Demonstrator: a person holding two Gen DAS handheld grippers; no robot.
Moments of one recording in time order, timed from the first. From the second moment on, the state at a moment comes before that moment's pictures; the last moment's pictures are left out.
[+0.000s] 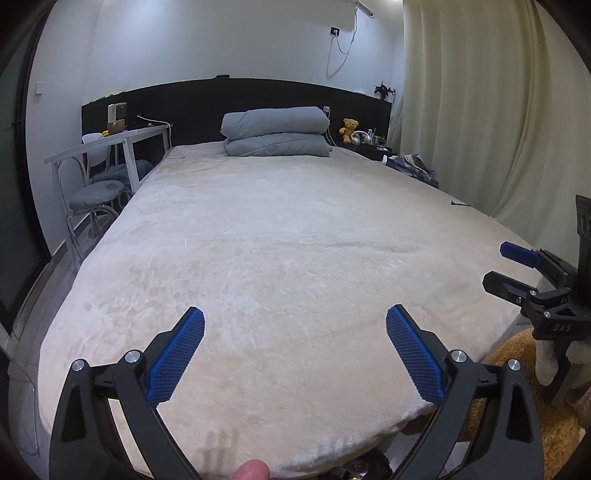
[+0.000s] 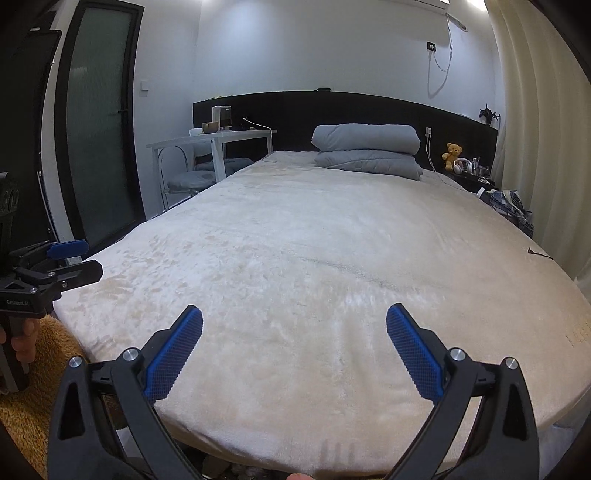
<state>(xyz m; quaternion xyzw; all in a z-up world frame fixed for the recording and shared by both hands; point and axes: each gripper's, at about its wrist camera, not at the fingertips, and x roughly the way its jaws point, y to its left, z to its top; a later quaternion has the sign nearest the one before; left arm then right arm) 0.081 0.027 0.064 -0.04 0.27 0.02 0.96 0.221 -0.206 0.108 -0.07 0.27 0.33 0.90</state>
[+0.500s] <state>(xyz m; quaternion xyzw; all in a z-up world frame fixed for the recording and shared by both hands) 0.090 0.022 0.054 -0.05 0.26 -0.02 0.96 0.232 -0.190 0.094 -0.06 0.29 0.36 0.88</state>
